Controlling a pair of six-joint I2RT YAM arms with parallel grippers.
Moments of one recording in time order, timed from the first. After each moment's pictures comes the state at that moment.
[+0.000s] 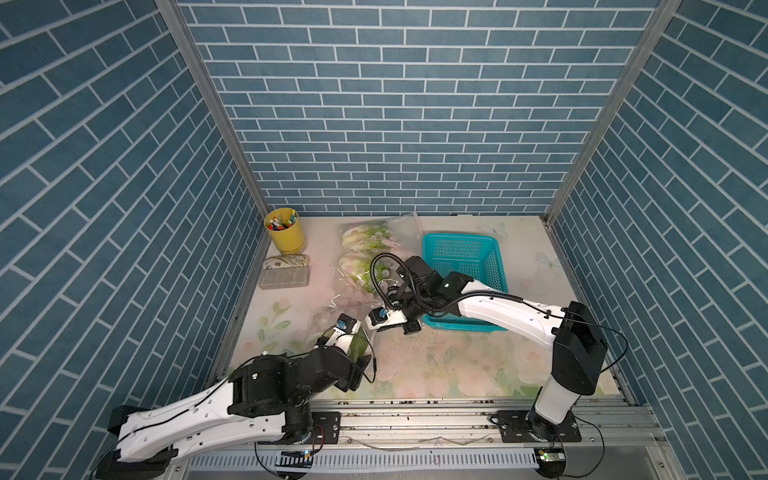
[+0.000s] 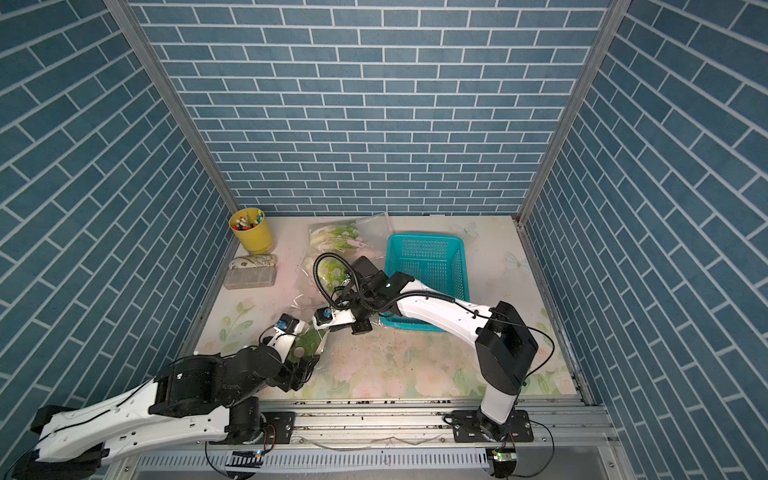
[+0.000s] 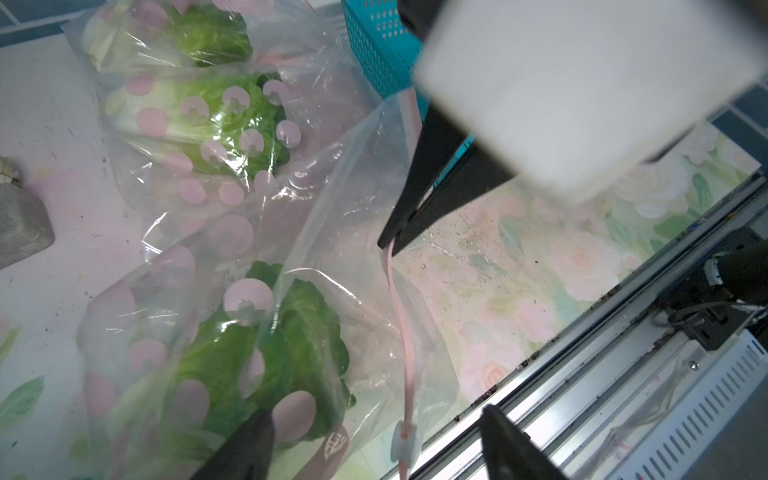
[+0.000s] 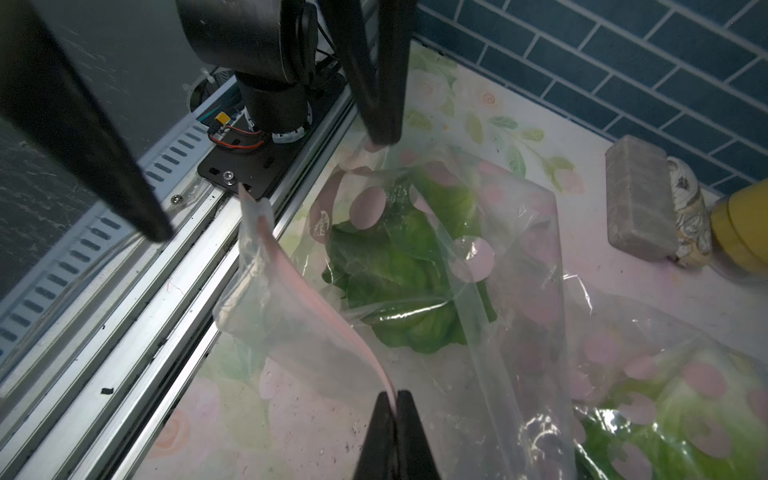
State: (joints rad) left arm -1.27 0.56 0.76 -1.01 -0.48 -0.60; right arm 0.99 1.73 1.37 -0.57 -0.61 -0.95
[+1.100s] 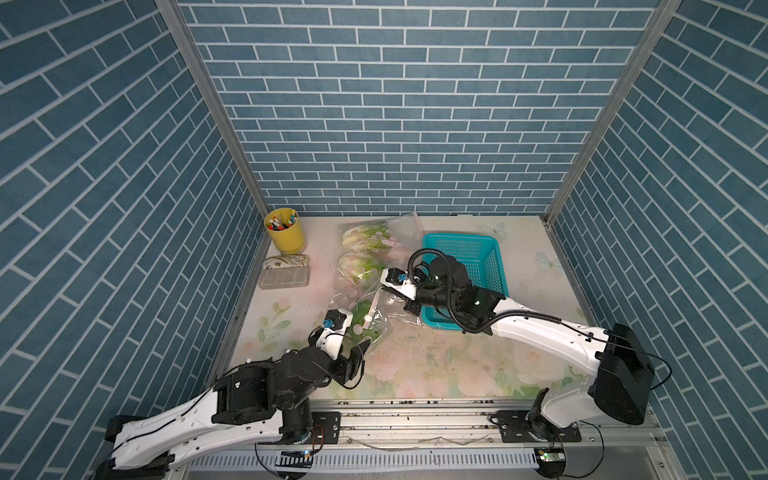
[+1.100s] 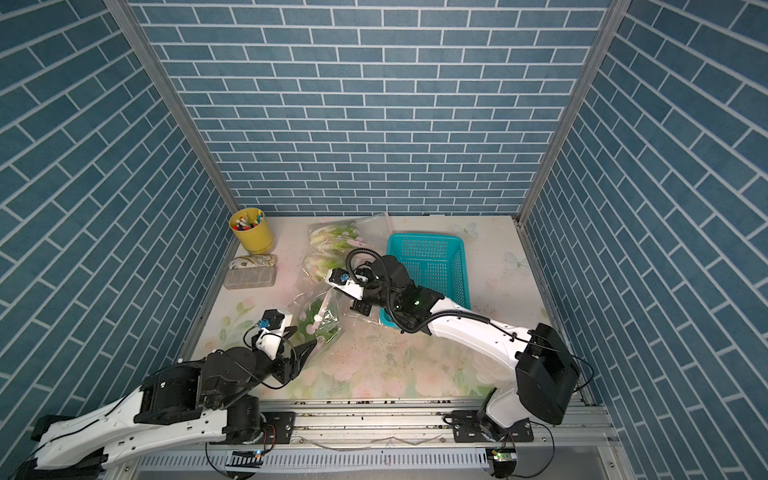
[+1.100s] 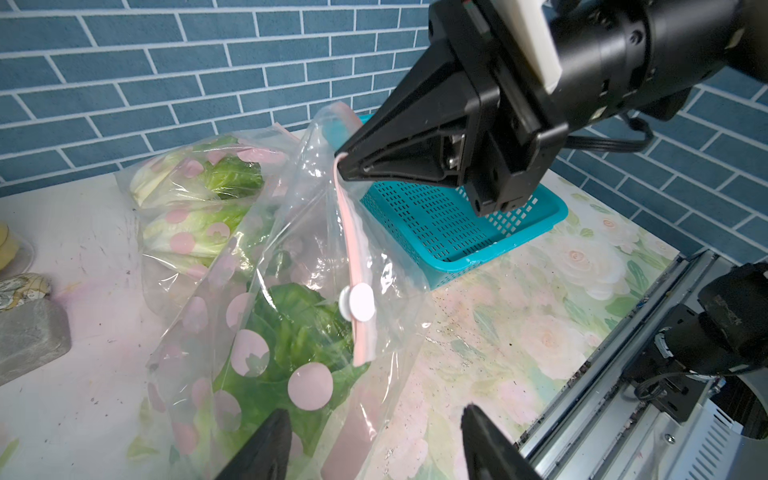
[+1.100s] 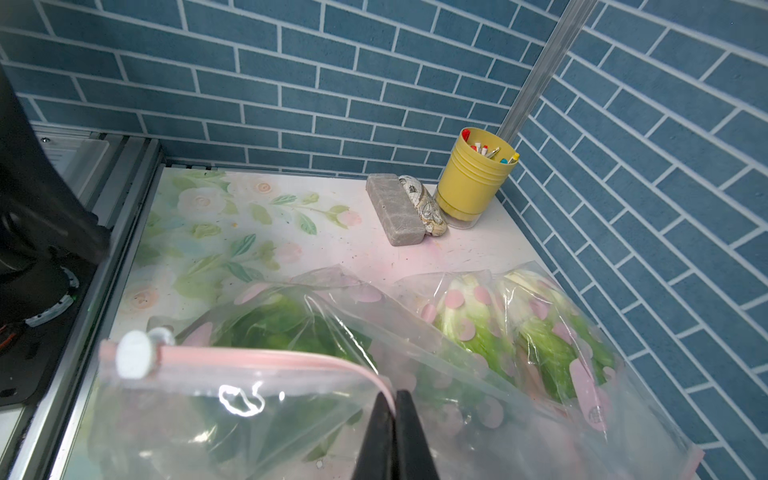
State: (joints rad) left arm -1.27 0.44 0.69 -0.76 -0.55 -0.42; right arm 0.95 1.47 1.10 0.03 -0.28 -0.41
